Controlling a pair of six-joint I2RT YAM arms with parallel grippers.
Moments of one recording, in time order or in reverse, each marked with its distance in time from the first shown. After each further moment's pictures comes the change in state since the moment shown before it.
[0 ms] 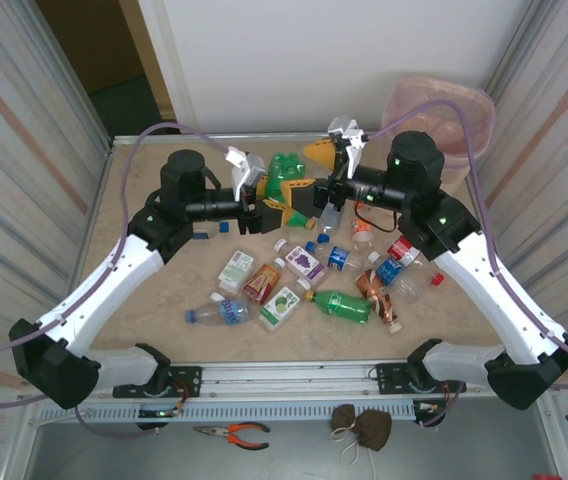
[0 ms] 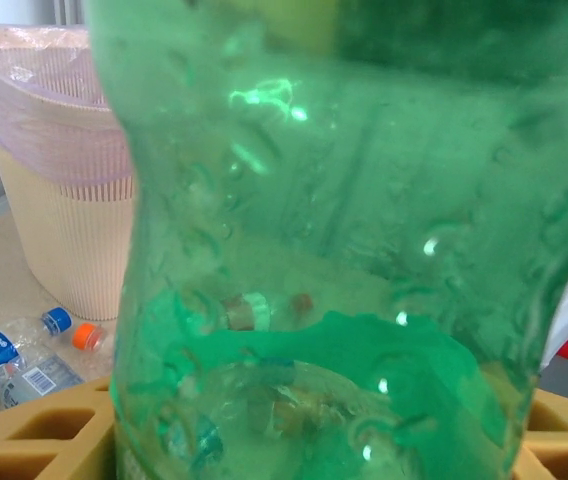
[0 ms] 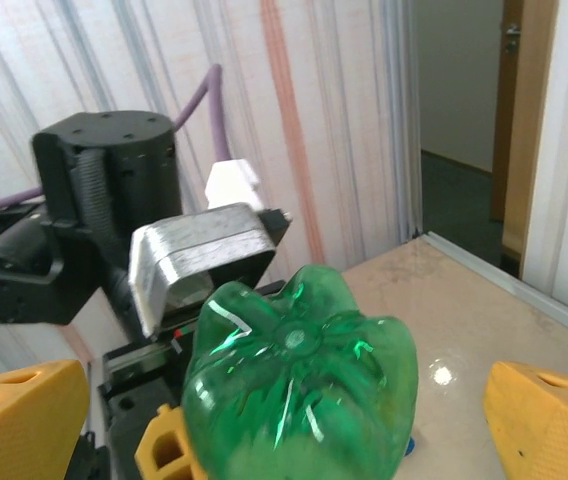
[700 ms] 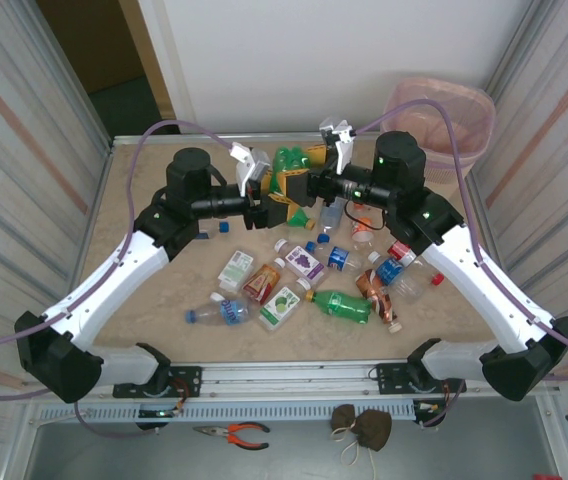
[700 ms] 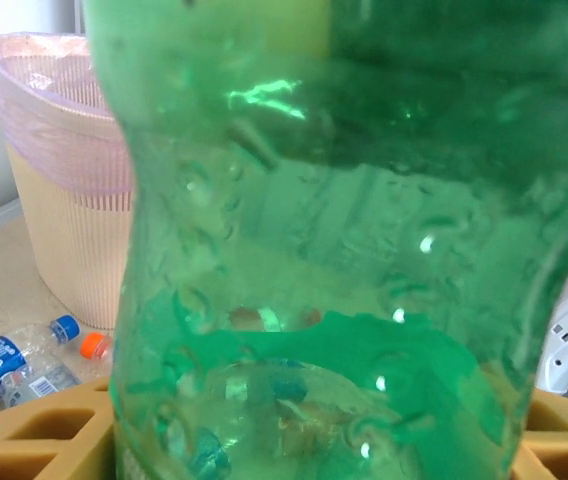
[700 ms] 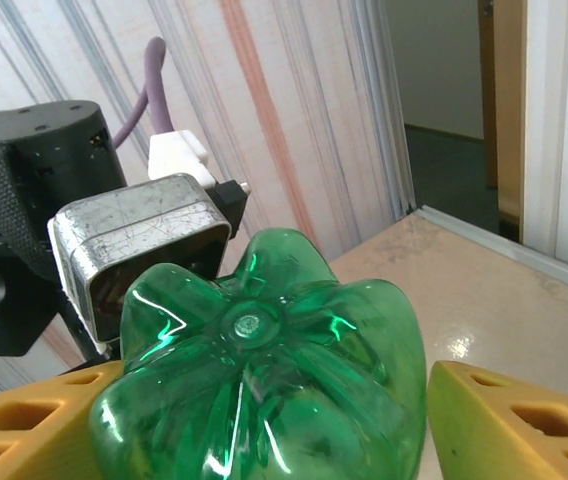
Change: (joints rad) left arm -0.013 0.029 0.009 0.055 -0.033 -0.049; right arm 0.007 0.045 -0.033 0.049 0.039 0.084
